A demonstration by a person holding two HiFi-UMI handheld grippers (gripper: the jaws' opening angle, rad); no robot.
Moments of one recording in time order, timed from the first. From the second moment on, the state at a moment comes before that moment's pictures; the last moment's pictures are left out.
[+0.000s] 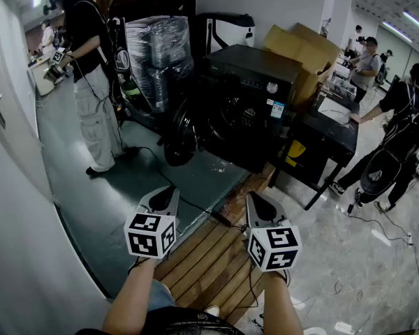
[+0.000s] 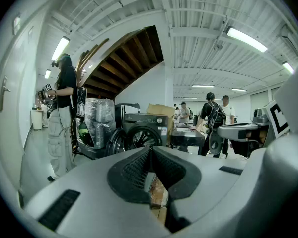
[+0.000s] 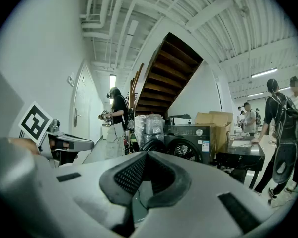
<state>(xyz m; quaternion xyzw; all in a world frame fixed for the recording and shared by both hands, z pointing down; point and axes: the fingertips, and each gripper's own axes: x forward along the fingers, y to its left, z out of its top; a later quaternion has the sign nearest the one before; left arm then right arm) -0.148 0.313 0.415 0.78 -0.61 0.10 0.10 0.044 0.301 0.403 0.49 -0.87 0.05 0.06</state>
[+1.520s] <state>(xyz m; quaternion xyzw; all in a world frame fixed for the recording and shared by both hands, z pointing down) -0.115 0.269 0.415 0.79 -0.60 0.08 0.10 0.052 0.275 0.404 0.46 -0.89 0.05 0.04</state>
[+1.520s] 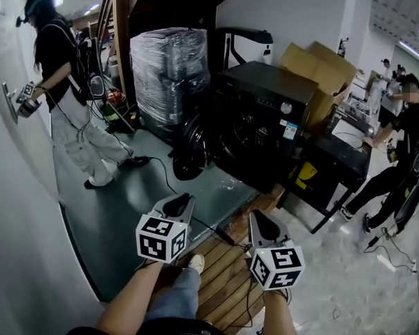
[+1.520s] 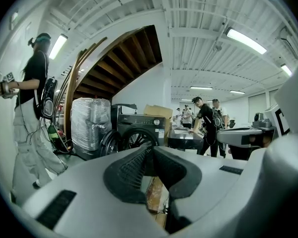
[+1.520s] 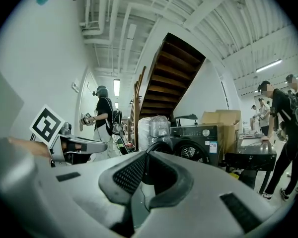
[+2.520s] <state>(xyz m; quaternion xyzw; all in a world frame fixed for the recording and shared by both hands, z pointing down) -0.218 0.014 0.490 0.77 -0.61 0.10 0.16 -0.045 0.018 0.446 0.42 -0.90 0.08 0.08</state>
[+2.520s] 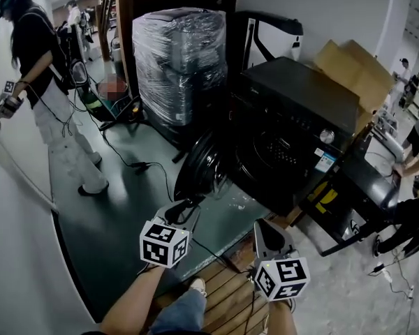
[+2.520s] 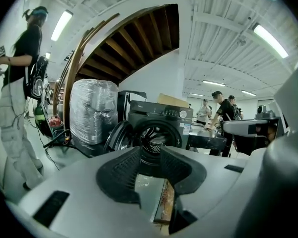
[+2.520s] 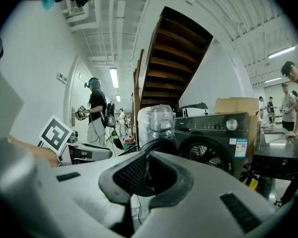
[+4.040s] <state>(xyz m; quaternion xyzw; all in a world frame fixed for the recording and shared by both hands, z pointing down) -0.282 -0.176 0.497 0.80 -0.53 0.21 0.20 -0.098 -0.143 0.390 0.45 -0.88 0.11 0.09</state>
